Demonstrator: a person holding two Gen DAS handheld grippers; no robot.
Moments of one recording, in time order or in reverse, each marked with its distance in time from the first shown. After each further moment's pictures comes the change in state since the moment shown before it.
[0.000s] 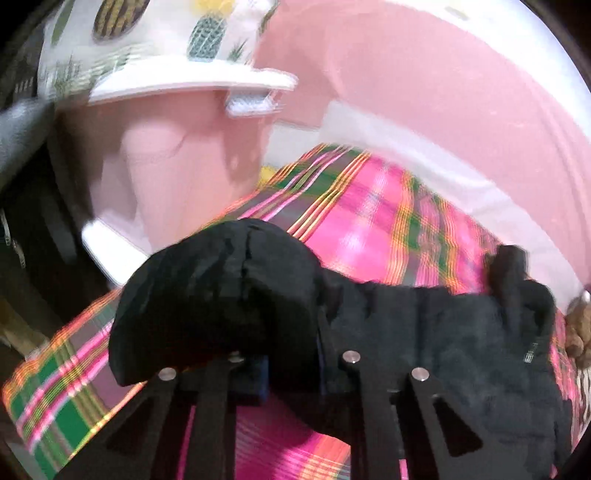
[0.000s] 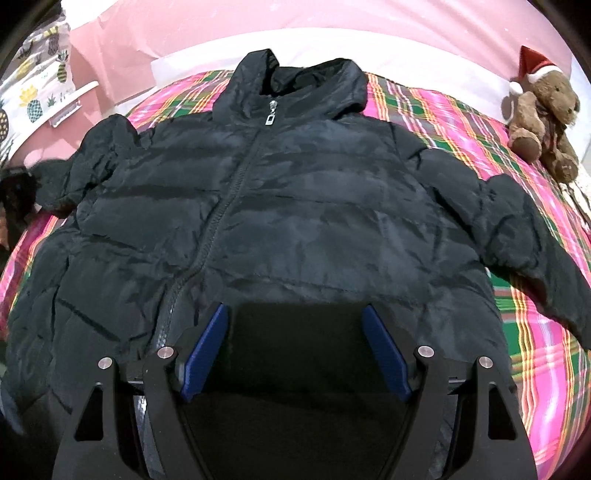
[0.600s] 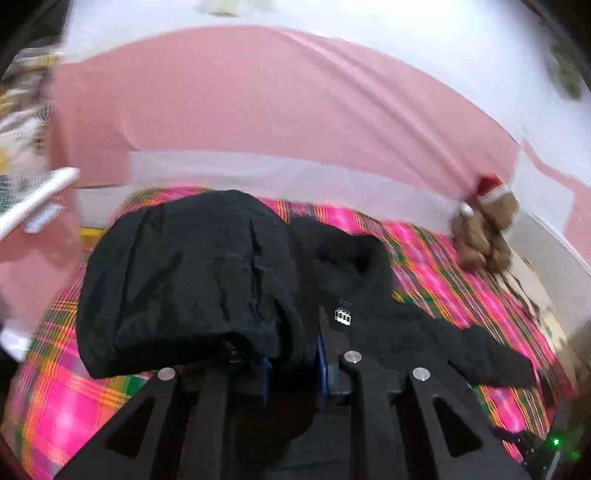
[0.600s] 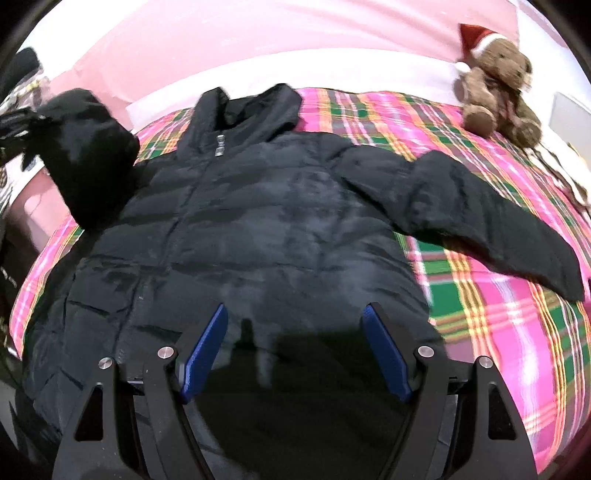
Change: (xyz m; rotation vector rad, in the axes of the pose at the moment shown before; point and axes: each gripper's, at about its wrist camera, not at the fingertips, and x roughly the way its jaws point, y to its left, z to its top) left arm -0.094 -0.261 -0.038 0.398 0.010 -0.421; right arm -0.052 -0.071 -0.037 0.151 -0.085 -0.010
